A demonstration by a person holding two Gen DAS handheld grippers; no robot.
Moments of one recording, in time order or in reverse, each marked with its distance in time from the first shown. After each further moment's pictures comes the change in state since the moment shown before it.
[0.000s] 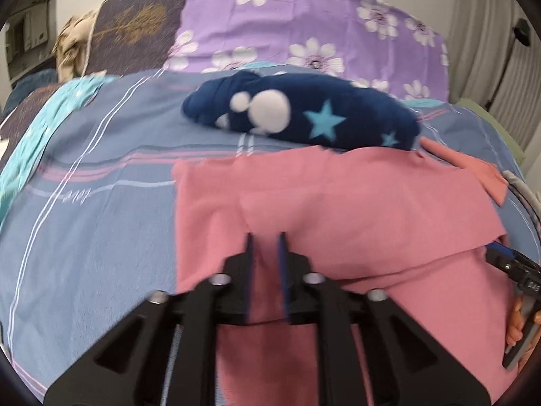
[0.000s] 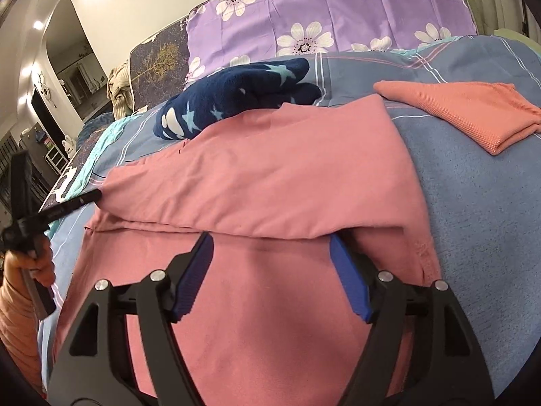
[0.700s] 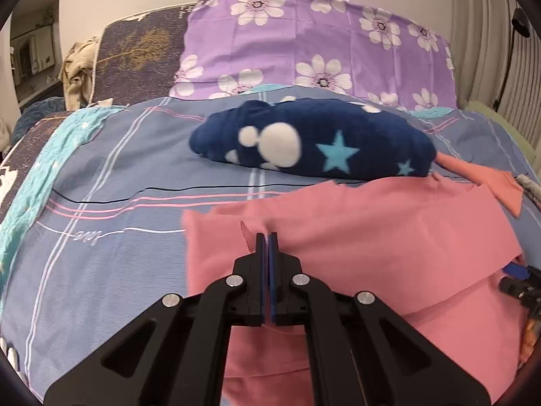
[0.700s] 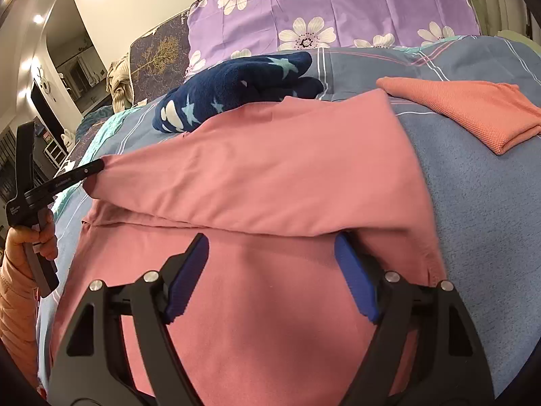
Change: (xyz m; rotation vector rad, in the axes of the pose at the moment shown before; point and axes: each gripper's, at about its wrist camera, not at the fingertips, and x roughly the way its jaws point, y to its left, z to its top) left arm 0.010 -0.006 0.025 0.070 -0.077 0.087; right arm 0.004 0.003 -0.001 -0.018 0.020 -0.008
